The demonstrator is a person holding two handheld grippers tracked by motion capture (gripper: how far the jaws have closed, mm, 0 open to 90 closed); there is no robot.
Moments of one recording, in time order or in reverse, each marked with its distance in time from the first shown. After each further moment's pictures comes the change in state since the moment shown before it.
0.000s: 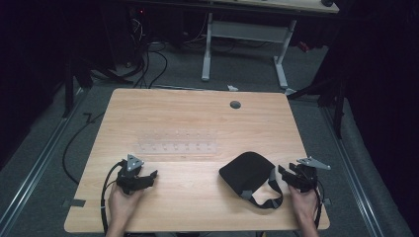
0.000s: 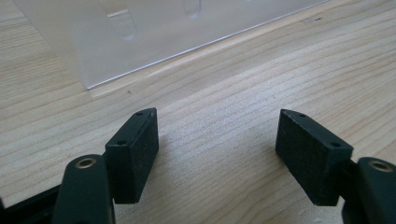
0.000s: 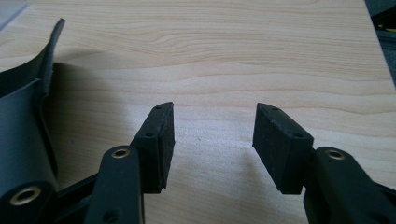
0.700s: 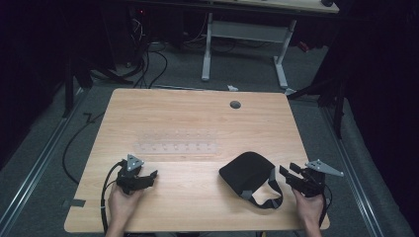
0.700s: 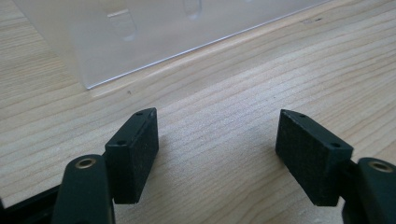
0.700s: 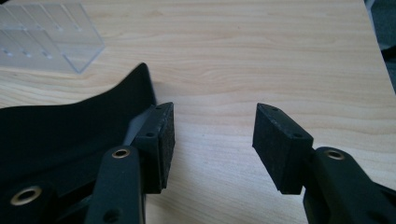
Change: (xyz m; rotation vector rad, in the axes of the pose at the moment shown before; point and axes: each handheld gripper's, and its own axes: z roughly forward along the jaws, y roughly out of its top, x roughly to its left) left arm 0.000 0.000 0.000 -0.002 0.000 -0.002; right arm 0.010 0.006 -0.040 -0.115 0.131 0.008
